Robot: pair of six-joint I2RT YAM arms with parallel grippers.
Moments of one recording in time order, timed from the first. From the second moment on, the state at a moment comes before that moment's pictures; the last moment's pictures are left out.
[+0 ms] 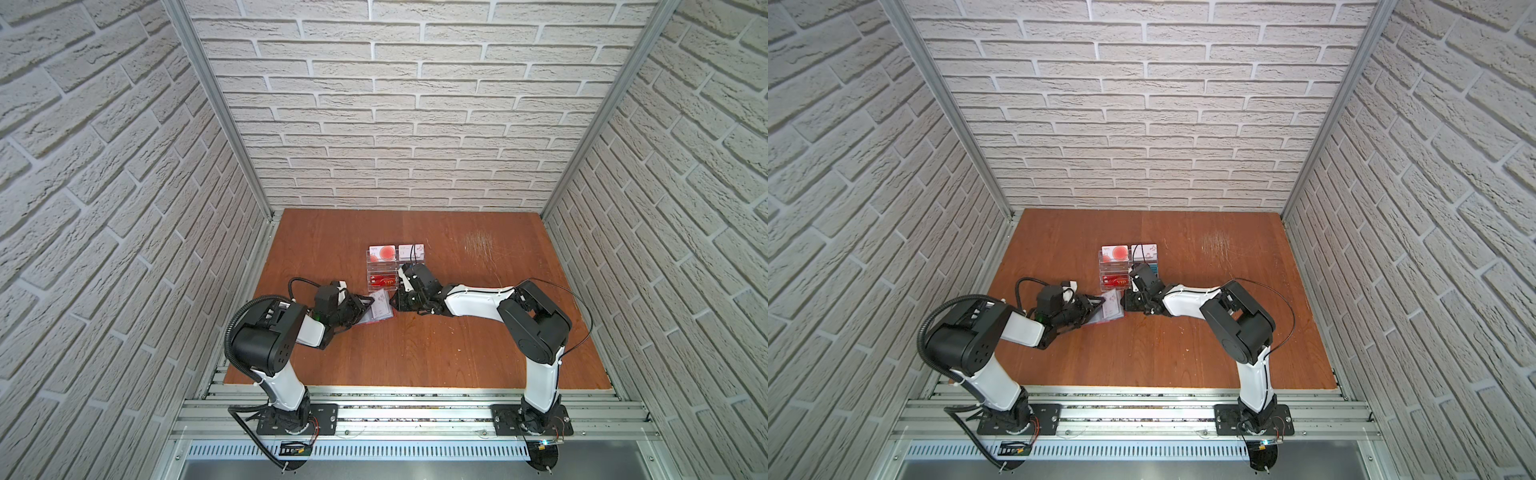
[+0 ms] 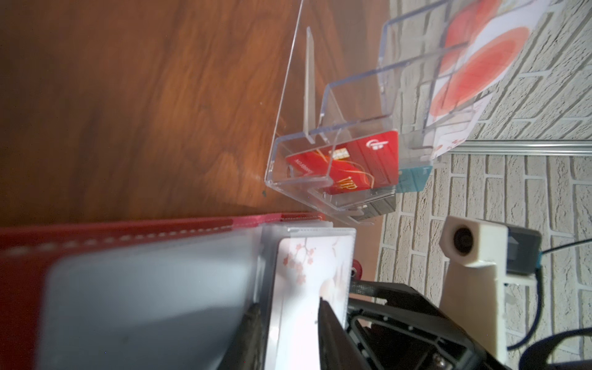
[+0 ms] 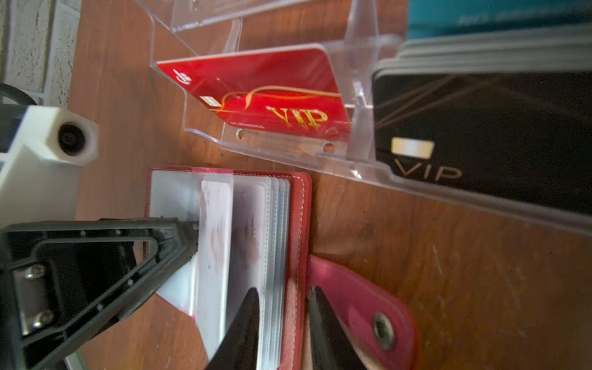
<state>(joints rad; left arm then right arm) -0.28 1.70 0.37 0.77 0.52 -1.11 0.69 1.95 1.12 -0.04 -0.19 0.68</state>
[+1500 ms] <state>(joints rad) -0.28 1.74 0.34 0.93 0.61 -1.13 0.68 2.00 1.13 0.07 -0.24 0.76</state>
